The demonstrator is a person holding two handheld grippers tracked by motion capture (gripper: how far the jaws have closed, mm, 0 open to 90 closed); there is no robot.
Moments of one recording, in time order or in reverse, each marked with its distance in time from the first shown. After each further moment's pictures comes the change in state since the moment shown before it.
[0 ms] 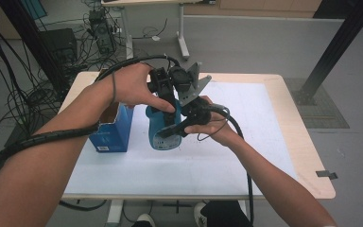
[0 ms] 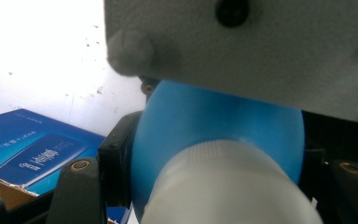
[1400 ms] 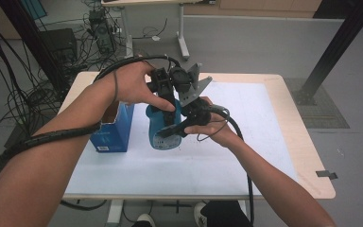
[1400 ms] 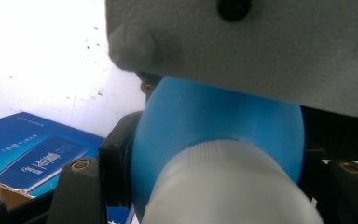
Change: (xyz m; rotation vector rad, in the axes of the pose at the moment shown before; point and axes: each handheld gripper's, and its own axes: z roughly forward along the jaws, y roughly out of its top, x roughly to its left) left arm 0.002 0.001 0.003 0.008 -0.001 0.016; right arm -0.001 -0.004 0.001 -0.009 -0.015 0.005
